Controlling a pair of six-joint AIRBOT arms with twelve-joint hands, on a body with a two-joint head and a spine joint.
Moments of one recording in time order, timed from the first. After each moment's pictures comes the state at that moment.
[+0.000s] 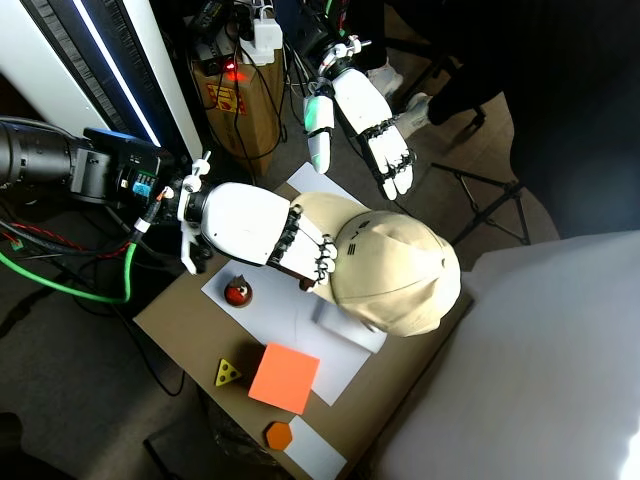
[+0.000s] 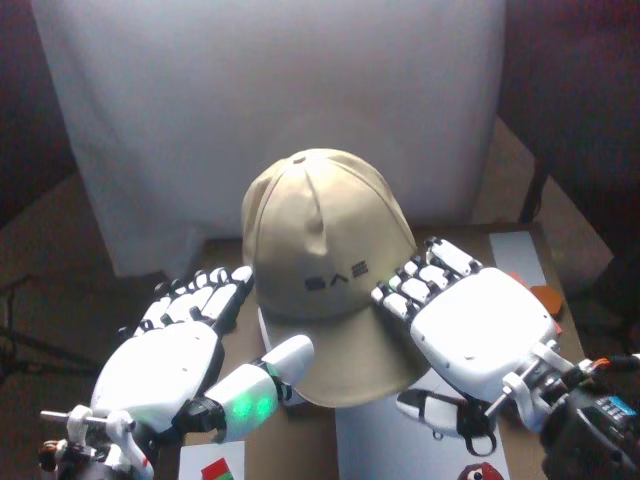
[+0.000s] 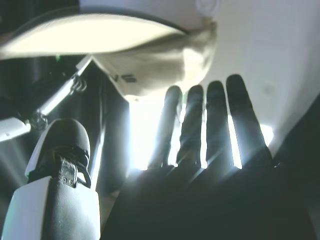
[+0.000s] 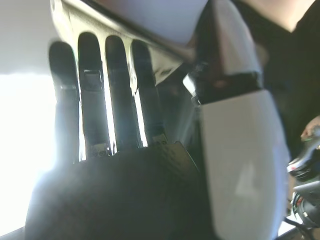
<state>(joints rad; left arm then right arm) 1.13 -1.37 0.99 -0.83 -1.31 1.17 -0.80 -1.45 1.08 0.67 0.95 -1.89</state>
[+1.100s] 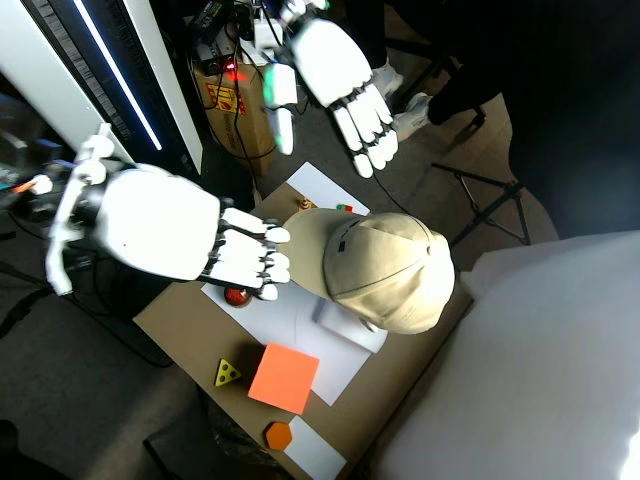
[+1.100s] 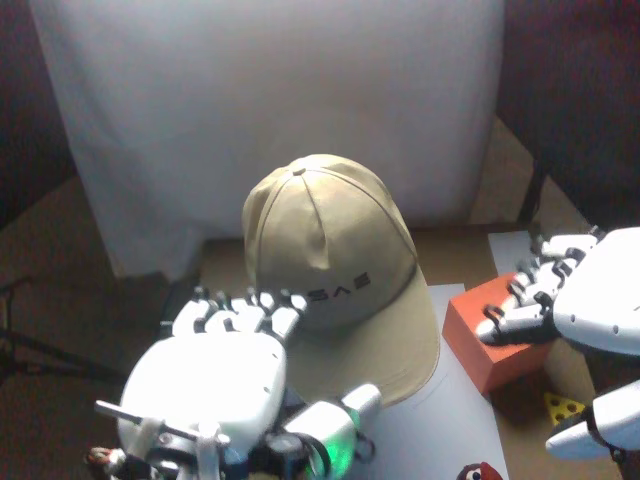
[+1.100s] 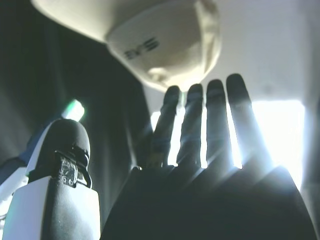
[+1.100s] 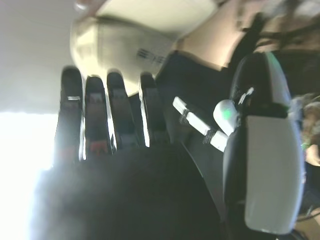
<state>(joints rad) 0.86 -1.24 0.52 -1.24 -1.38 1.93 -0.55 -0.83 0.76 1.04 0.14 -2.20</state>
